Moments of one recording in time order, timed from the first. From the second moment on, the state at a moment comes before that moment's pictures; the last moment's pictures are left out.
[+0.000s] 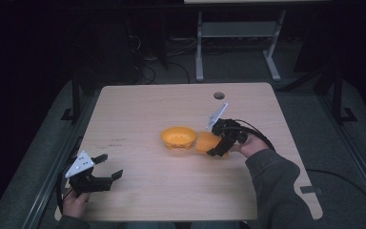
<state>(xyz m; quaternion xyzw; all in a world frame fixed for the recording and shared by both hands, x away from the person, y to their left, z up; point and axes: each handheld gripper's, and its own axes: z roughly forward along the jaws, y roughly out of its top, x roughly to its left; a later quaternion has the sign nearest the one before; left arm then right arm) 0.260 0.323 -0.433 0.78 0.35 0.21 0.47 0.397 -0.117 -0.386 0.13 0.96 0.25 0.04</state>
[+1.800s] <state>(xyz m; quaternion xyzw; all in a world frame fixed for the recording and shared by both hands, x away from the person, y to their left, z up) 0.261 0.324 -0.433 0.78 0.35 0.21 0.47 0.446 -0.048 -0.362 0.08 0.96 0.26 0.04</state>
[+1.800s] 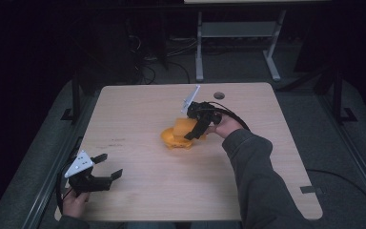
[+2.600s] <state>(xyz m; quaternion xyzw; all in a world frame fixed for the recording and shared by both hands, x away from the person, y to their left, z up) 0.261 0.324 -0.432 0.78 0.35 0.21 0.47 0.462 -0.015 -0.377 0.06 0.96 0.26 0.02</state>
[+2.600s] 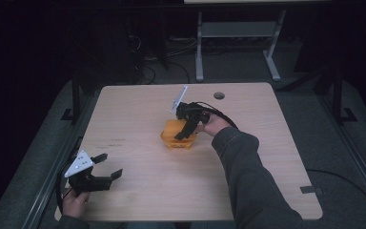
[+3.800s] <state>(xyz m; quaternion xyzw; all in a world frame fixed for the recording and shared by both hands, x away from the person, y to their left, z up) 0.261 0.325 -0.432 0.78 0.35 0.21 0.47 0.465 -0.007 -0.393 0.04 0.97 0.25 0.02</state>
